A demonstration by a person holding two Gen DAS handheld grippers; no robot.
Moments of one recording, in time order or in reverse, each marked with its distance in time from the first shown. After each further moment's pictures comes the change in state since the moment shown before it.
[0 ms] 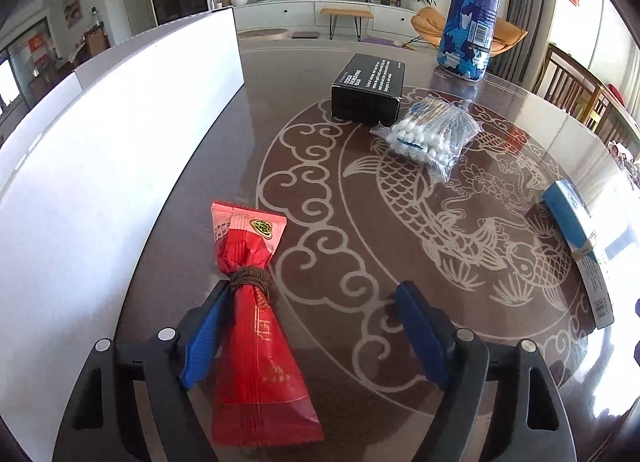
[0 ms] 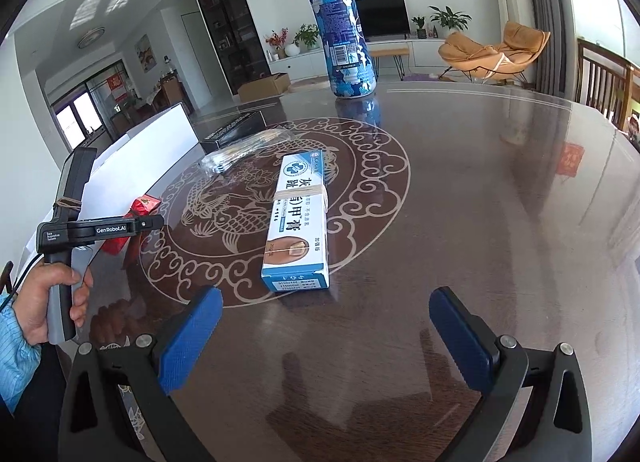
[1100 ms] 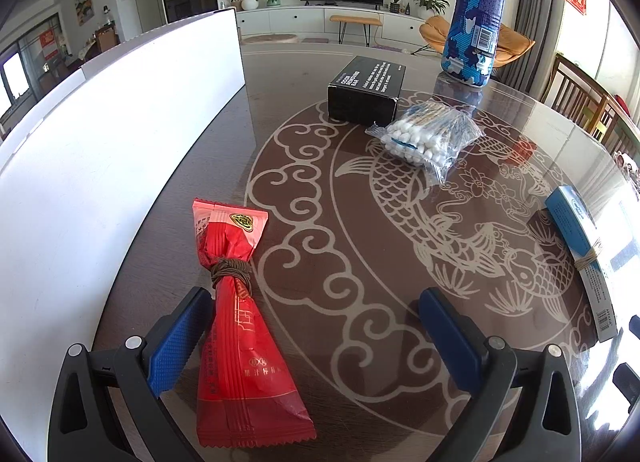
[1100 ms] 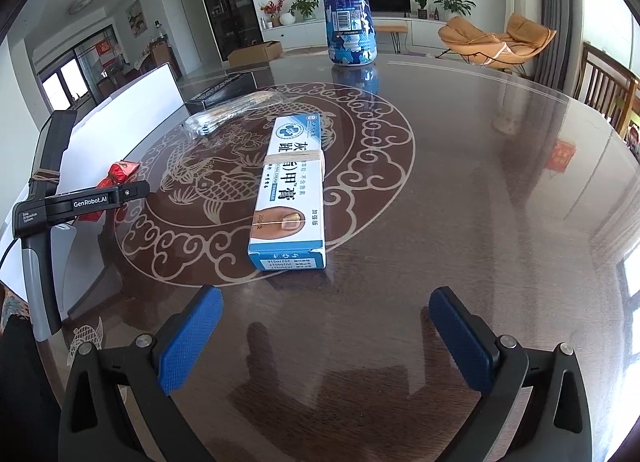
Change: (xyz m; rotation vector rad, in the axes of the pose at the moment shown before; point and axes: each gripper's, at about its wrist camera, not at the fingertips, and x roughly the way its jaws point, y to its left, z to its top) left arm 0.006 -0.008 -0.002 -0.017 -0.011 0.009; right arm 0.023 0.013 -0.002 -0.059 0.114 -0.080
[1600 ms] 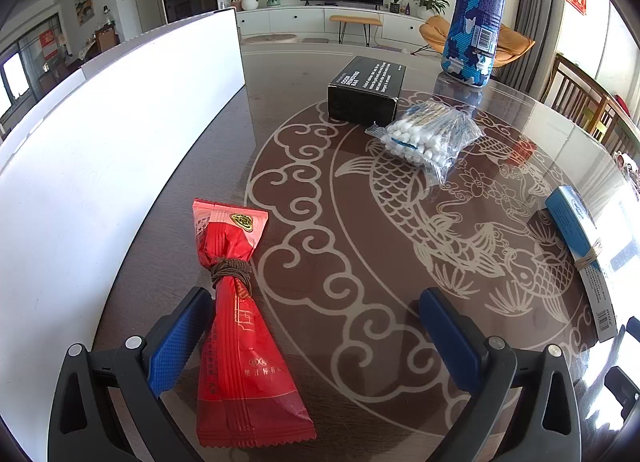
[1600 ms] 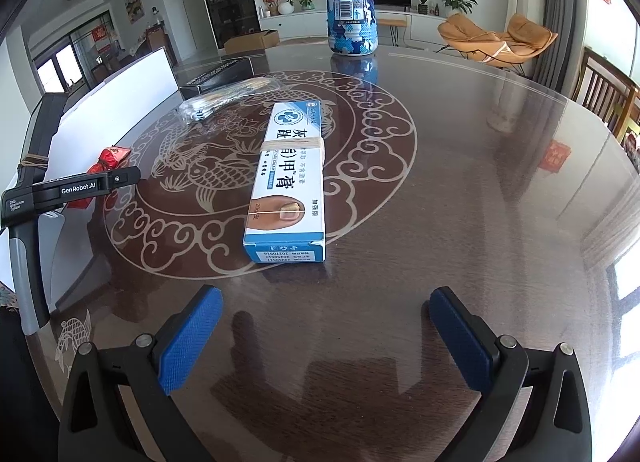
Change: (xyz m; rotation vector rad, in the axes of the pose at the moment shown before) left arm 0.000 0.000 0.000 0.000 0.000 -0.001; right arm 0.007 0.005 0.000 -0.024 0.034 -0.036
